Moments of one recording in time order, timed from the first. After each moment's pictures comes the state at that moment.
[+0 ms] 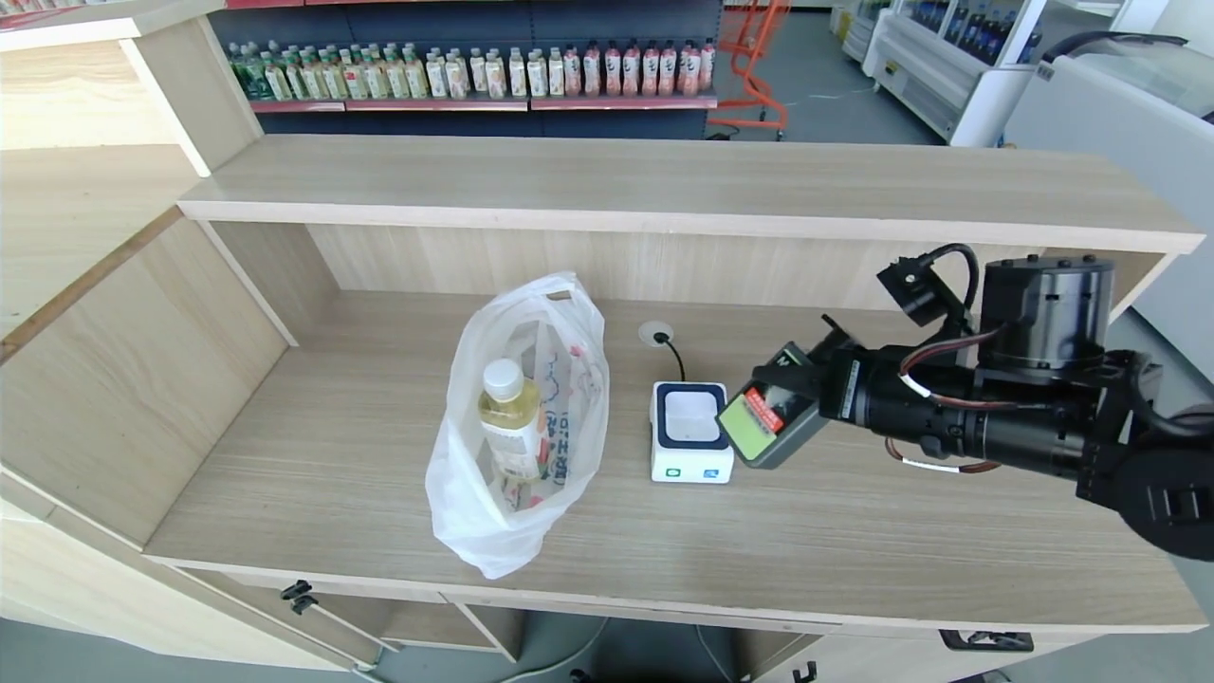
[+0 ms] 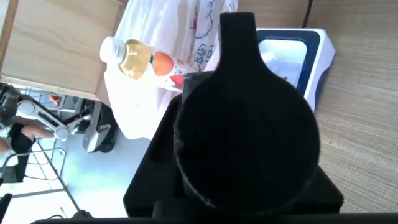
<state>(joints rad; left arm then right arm) 0.00 0.00 0.00 0.05 0.13 0.02 0.42 1.69 -0.83 -0.60 0.31 0.43</state>
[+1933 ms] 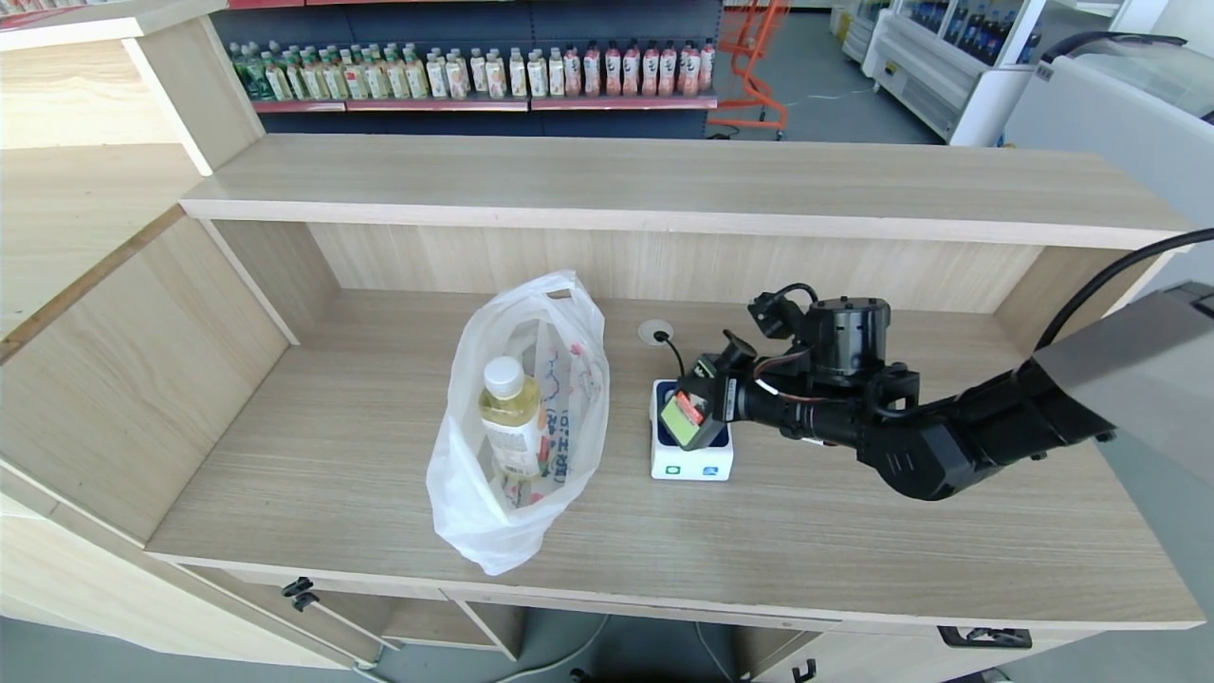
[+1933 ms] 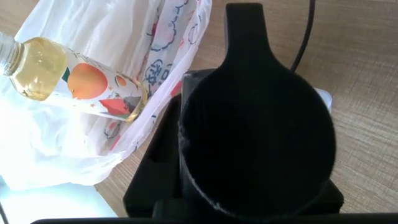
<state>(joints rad) 0.00 0.00 0.00 0.05 0.13 0.02 0.41 2.13 -1.13 -0.72 0.27 0.21</state>
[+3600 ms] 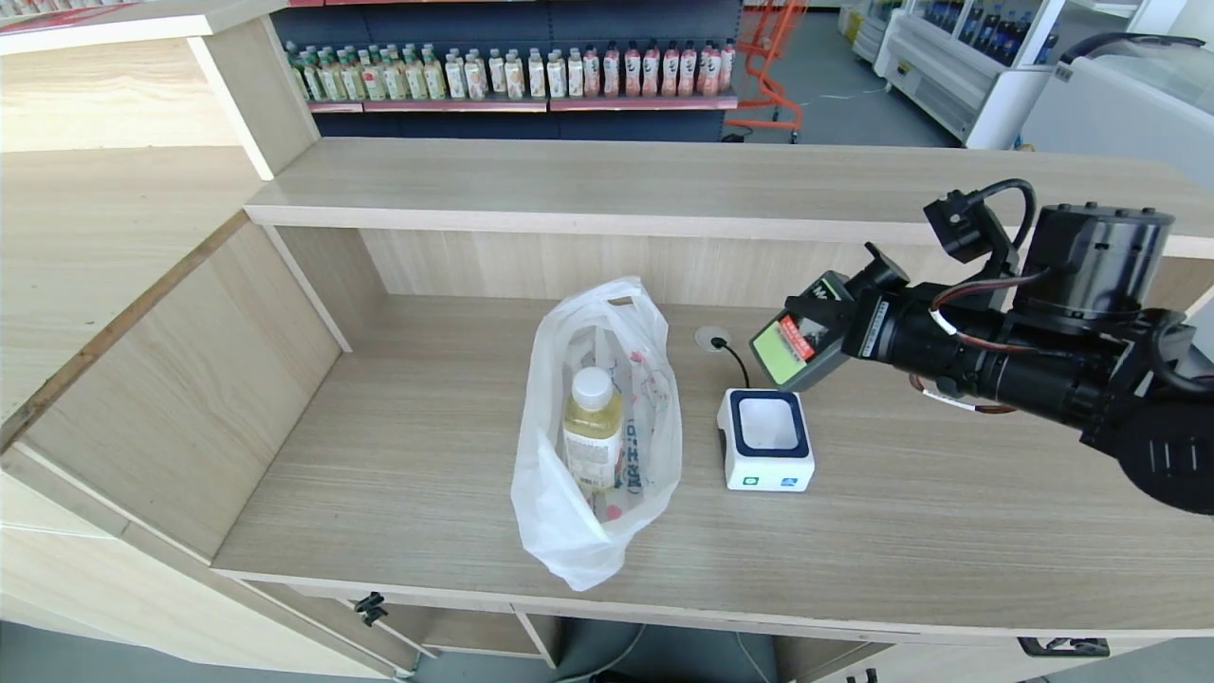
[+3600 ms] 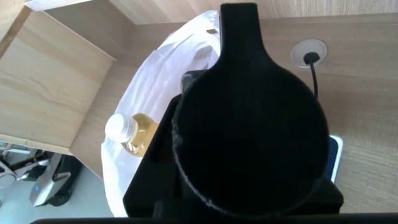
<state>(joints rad) 0.00 0.00 0.00 0.05 0.13 0.01 0.32 1.71 -0.92 -0.70 0.25 0.30</state>
